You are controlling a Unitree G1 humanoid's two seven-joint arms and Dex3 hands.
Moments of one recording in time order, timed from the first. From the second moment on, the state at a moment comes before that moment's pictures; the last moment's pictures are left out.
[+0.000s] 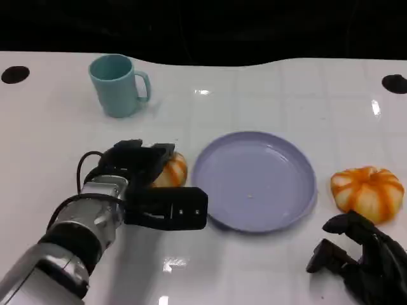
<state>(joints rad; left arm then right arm) -0.81 0.11 -0.55 1.15 0.82 -0.07 0.09 -0.04 0.01 -0.22 0.51 0.49 -0.11 0.75</state>
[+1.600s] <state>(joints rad) -0.95 0.07 -0.48 1.15 0.62 -0.46 0.35 -0.04 0.01 -0.22 0.52 0.49 -0.11 0.76</state>
